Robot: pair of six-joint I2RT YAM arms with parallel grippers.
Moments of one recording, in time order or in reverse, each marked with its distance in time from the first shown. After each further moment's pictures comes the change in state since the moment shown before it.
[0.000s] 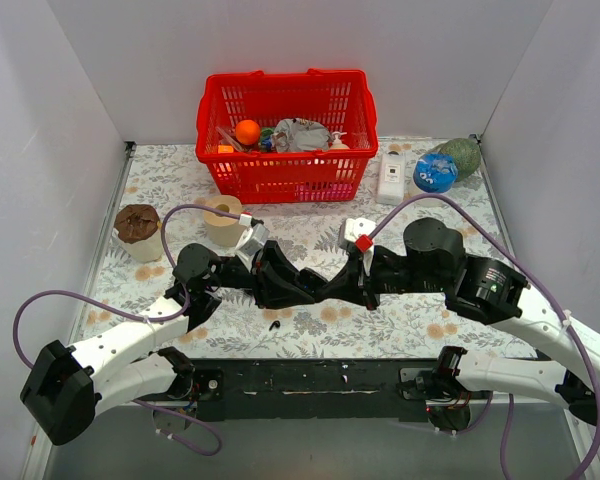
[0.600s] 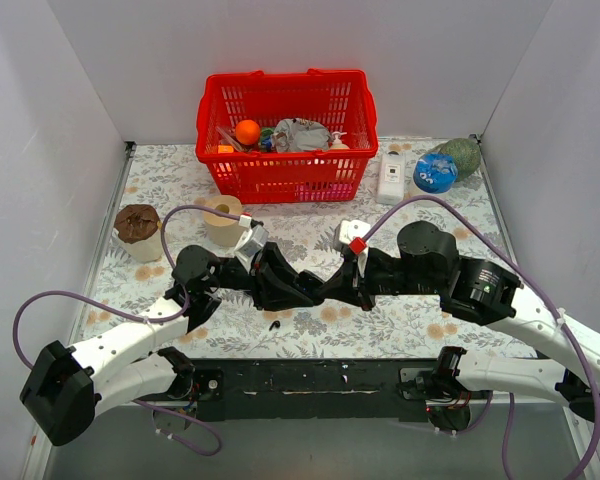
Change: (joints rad) left arm 0.000 -0.005 -0.007 0.019 0.019 -0.026; right arm 0.028 0.012 -0.024 0.029 0.045 0.000
